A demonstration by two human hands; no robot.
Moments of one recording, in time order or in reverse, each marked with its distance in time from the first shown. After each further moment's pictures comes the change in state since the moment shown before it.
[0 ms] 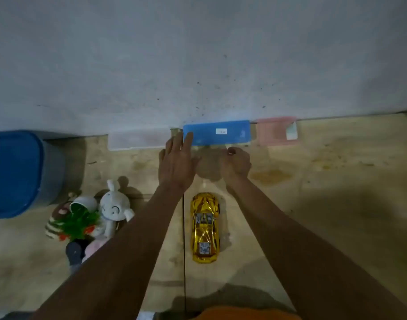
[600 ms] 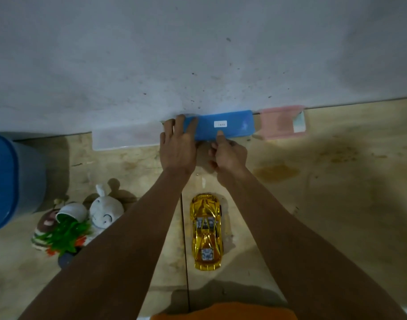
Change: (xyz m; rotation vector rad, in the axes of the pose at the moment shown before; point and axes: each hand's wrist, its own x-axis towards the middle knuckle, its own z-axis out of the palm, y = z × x) left_hand 0.054 -0.004 0.032 0.139 0.050 0.032; right_hand 0.020 -0.008 0.024 0.477 -0.137 0.296
